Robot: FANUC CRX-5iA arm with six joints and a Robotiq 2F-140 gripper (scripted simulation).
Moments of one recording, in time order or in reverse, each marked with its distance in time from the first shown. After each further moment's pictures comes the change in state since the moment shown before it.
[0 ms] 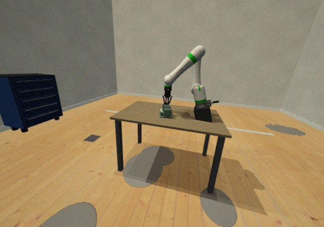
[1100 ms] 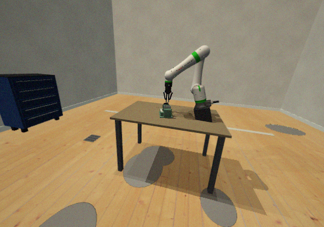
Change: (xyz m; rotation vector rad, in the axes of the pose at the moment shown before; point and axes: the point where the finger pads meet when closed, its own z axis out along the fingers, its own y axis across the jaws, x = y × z) arm 0.000 0.003 -0.053 -0.001 0.000 0.000
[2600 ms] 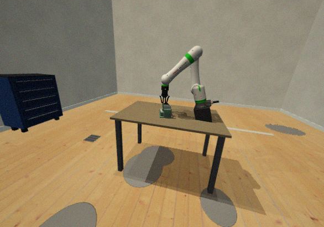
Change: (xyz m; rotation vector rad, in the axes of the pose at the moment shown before) arm 0.000 -0.041 0.048 0.002 0.000 0.000
